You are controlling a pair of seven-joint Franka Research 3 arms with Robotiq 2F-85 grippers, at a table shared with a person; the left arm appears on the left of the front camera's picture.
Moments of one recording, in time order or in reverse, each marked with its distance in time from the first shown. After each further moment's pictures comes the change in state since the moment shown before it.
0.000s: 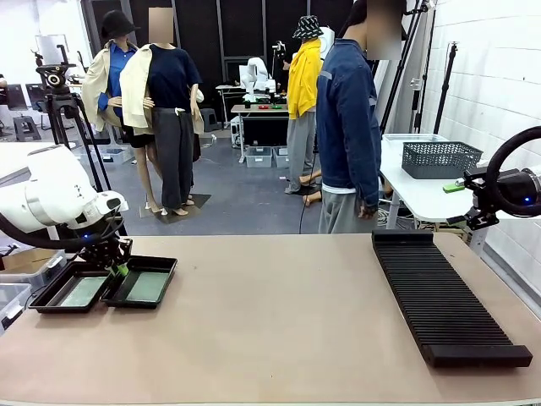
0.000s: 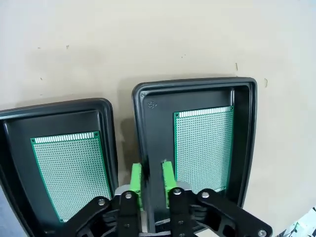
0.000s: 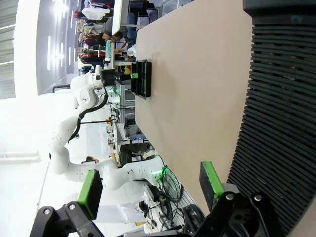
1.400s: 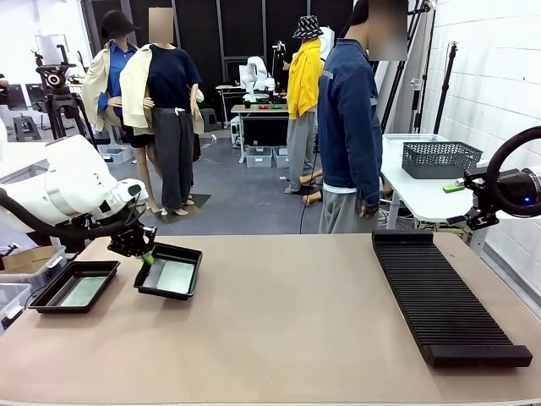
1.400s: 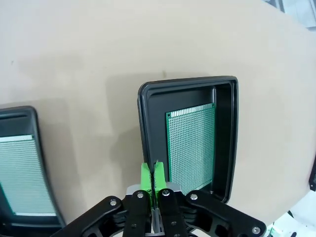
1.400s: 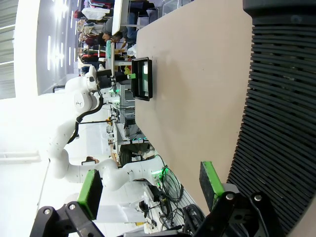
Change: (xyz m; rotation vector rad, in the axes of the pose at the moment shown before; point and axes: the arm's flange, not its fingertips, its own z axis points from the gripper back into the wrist) left arm 0.000 -0.061 0.014 -0.096 -0.031 0.040; right arm 0.000 0.000 0.000 0.000 0.000 0.000
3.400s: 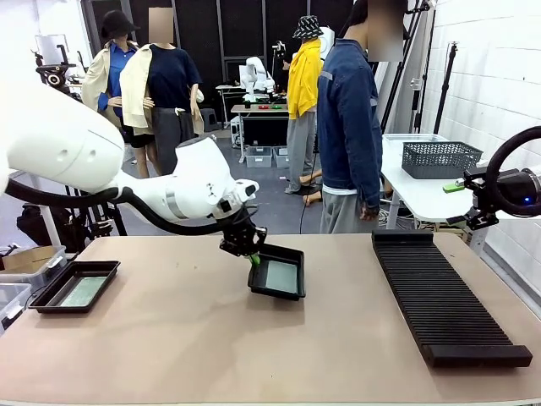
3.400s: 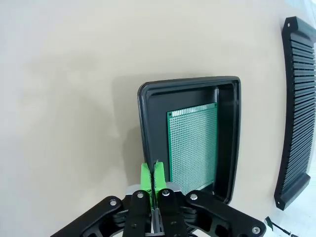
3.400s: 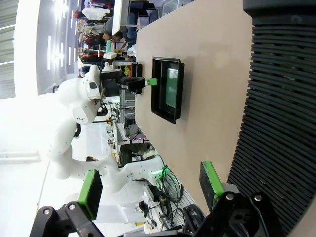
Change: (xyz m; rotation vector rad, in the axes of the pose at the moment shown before) left arm -0.008 -0.258 -0.078 -0.071 0.037 -0.100; right arm 0.000 0.000 0.000 0.000 0.000 0.000
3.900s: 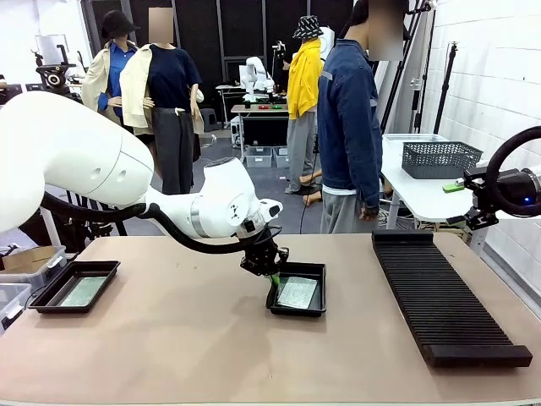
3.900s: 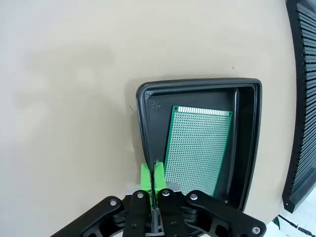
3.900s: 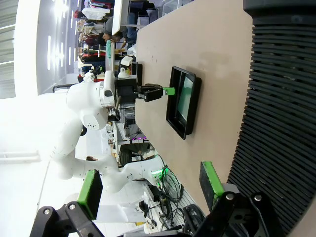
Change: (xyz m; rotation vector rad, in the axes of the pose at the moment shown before) left arm -0.021 -0.040 -0.056 0.012 0.047 -0.044; right arm 0.000 0.000 0.000 0.000 0.000 0.000
